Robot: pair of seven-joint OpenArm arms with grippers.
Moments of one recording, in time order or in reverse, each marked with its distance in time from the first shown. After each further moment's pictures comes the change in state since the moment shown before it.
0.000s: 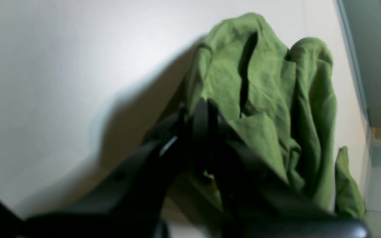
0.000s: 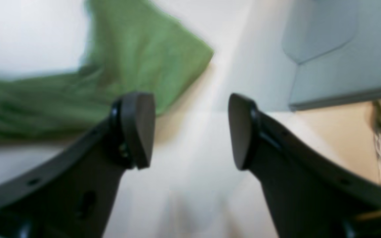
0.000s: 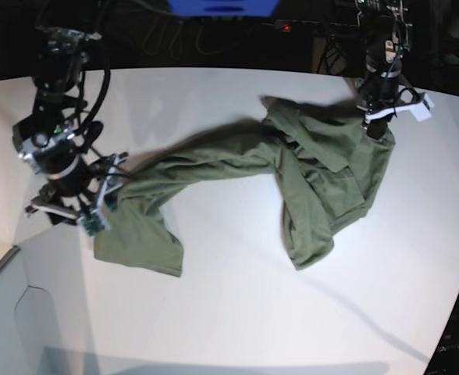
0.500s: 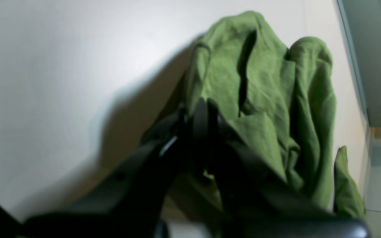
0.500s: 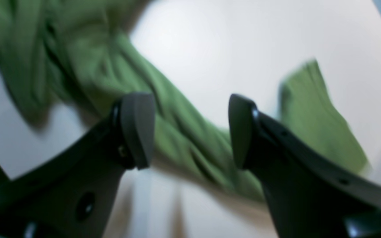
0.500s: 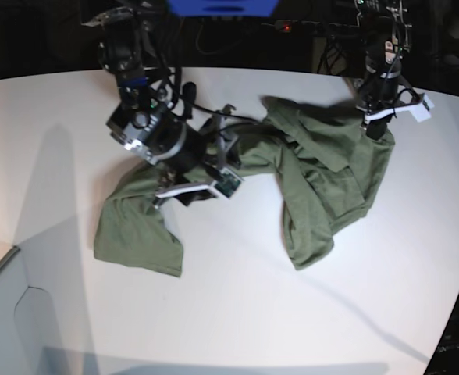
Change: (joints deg) left arm -0.1 -0.1 0.0 0.0 0.0 0.0 0.1; right arm -1.0 -3.7 -25.8 -6.2 0.7 0.2 0.1
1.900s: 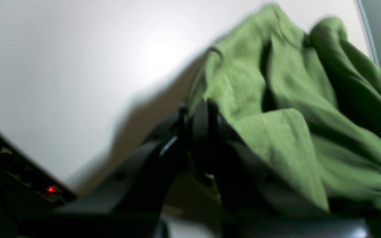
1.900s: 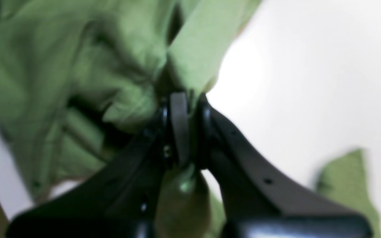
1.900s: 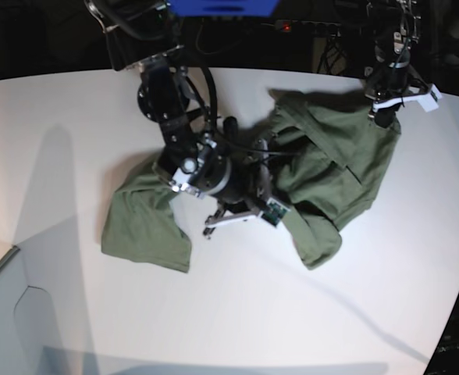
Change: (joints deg) left arm 2.7 -2.5 -0.2 -0.2 -0.2 0.0 0.0; right arm 11.4 -4.8 -3.2 -14.6 -0.3 0.1 5.5
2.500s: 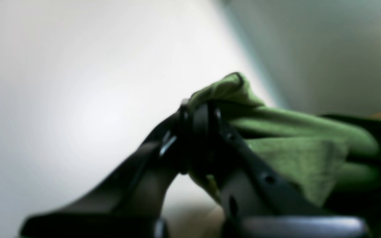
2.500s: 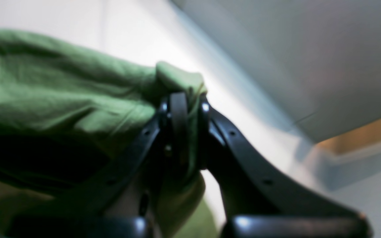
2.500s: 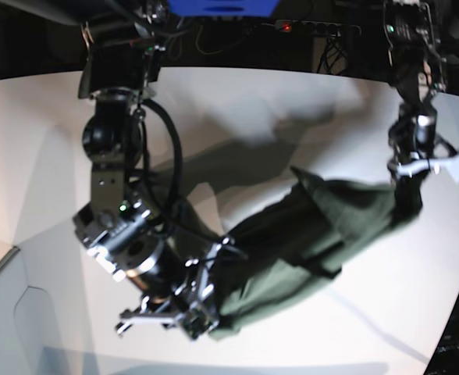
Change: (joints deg) left arm -8.8 -3.8 0.1 14.2 0.0 -1.1 1.2; right arm 9.8 -0.2 14.4 18.3 1.0 1.5 -0.6
